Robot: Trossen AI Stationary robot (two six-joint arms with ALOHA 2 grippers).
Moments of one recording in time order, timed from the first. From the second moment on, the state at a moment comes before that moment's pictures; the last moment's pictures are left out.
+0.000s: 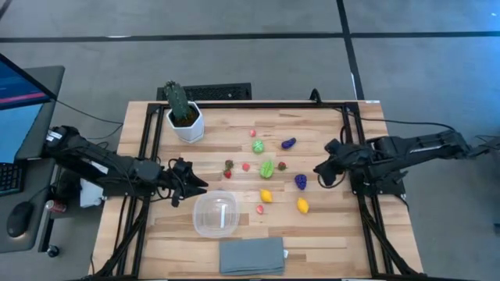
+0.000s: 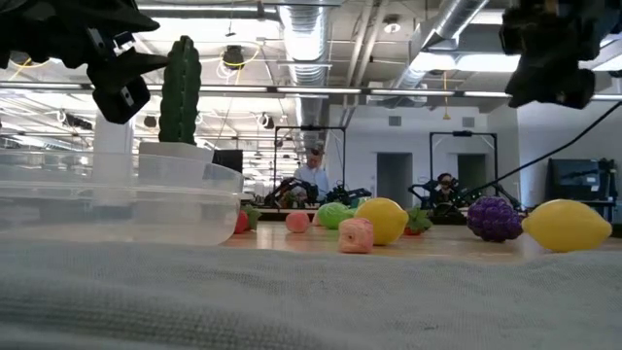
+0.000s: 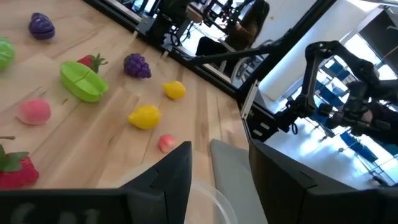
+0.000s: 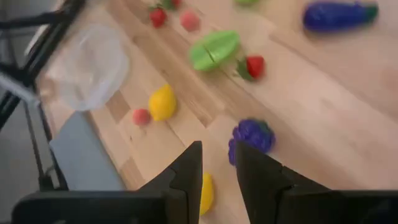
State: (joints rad) left arm -0.34 0.70 0.21 0.35 -0.17 -0.68; right arm 0.15 0.74 0.68 -0.79 0.13 0.94
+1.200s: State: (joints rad) left arm -0.34 0.70 0.22 0.28 -0.11 -0.68; right arm 0.21 1.28 0.80 -0.76 0.17 1.29
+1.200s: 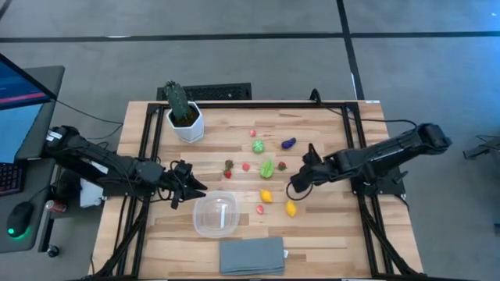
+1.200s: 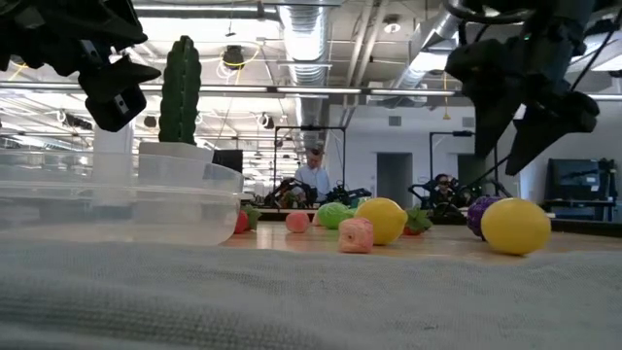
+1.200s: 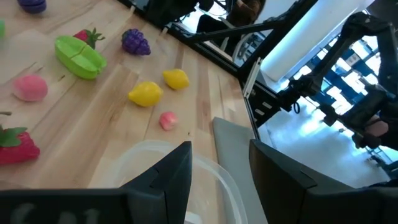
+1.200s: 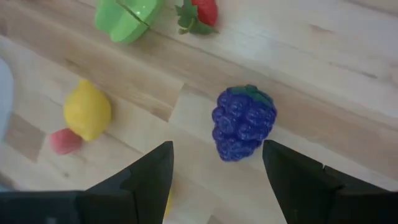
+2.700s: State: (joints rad) left arm -0.34 0.70 0.22 0.24 -0.12 -0.68; right arm 0.06 1.35 0.86 -0.81 0.08 1.18
